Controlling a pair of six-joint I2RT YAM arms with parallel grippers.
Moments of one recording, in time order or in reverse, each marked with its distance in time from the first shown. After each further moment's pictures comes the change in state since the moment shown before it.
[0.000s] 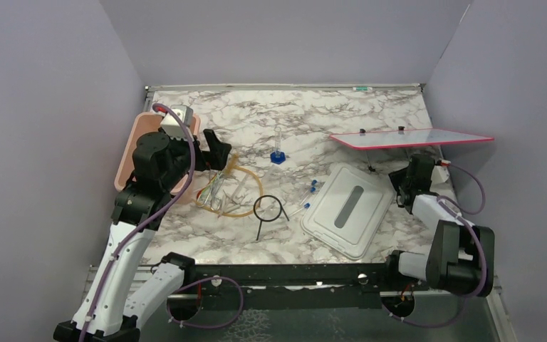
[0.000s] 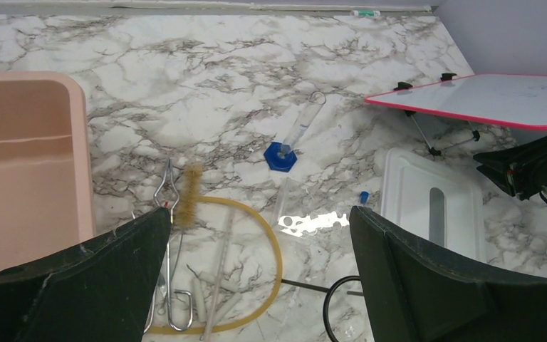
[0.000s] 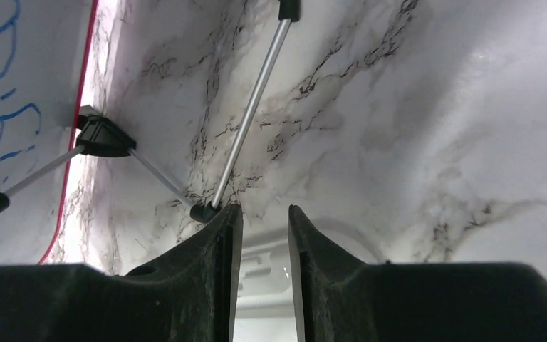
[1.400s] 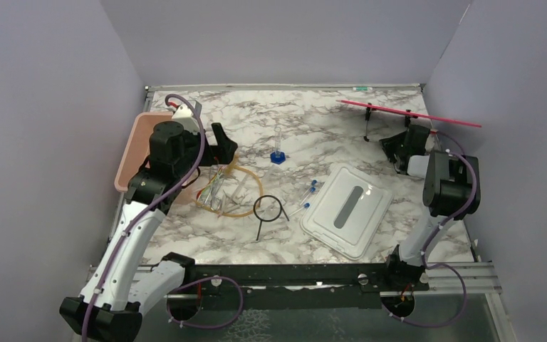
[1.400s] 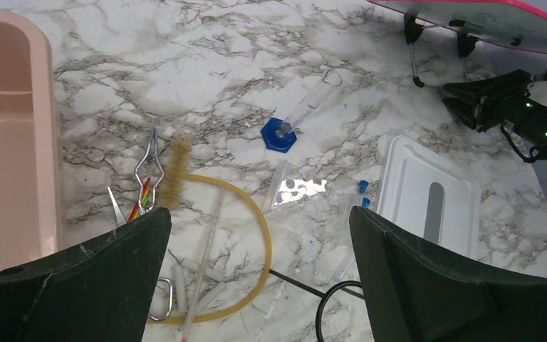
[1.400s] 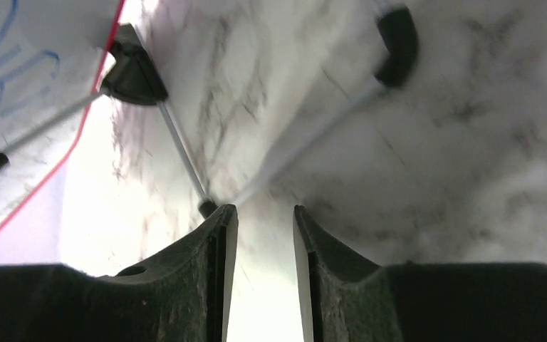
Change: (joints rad) left arm 0.000 0.127 -0.002 0.005 -0.001 -0.081; right arm -0.033 0.683 0.444 0.350 -0.263 0.024
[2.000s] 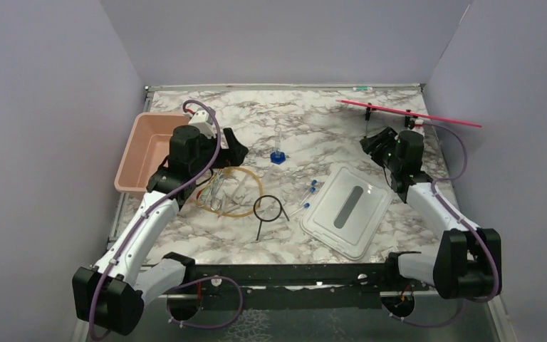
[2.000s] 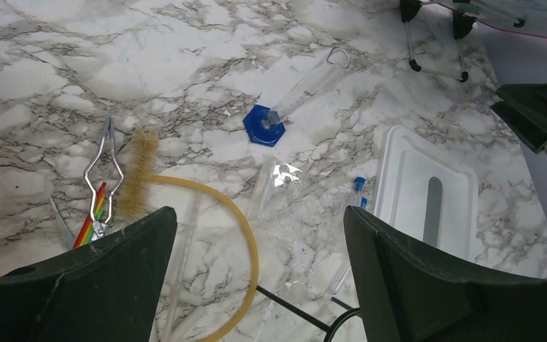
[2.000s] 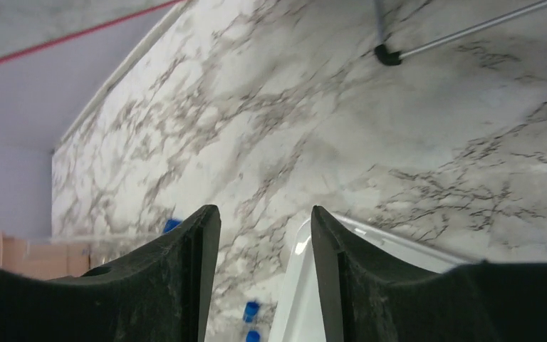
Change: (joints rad) left arm -0.013 0.108 -0.165 0.238 0.056 -0.060; right arm 0.225 -0.654 -0.248 -0.233 0.034 -0.210
